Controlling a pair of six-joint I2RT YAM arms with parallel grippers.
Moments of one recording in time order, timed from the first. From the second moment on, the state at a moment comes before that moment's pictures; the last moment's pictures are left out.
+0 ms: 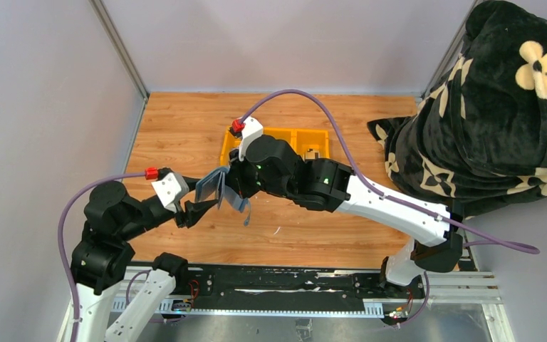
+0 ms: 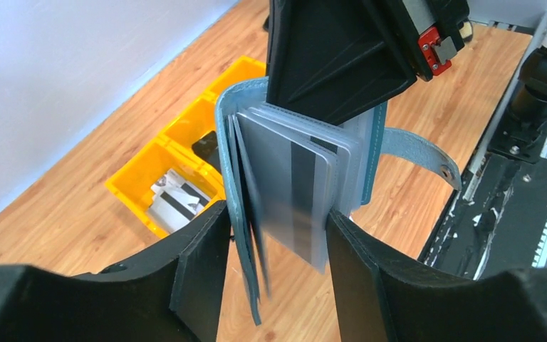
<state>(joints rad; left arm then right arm) -0.29 0.49 1.06 -0.76 0.64 0.28 1.27 1.56 1.79 -0.64 0.23 0.45</state>
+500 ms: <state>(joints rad) -0.29 0.45 1.09 -0.74 0.59 0.32 1.28 1.35 1.49 -0.38 0.05 0.39</state>
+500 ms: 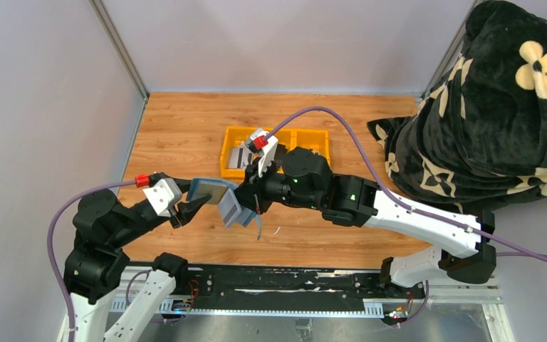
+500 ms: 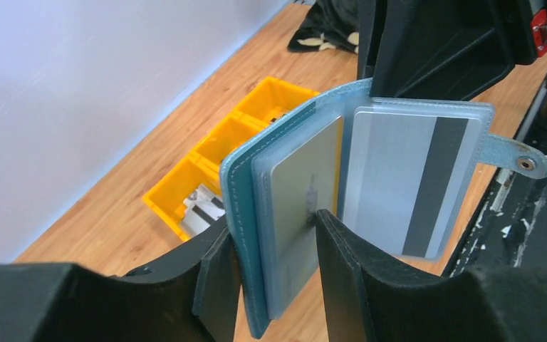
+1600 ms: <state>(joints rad) -0.29 0.55 1.28 -0.87 0.88 0.16 1.12 1.03 1.34 -0.33 -0.17 0.18</state>
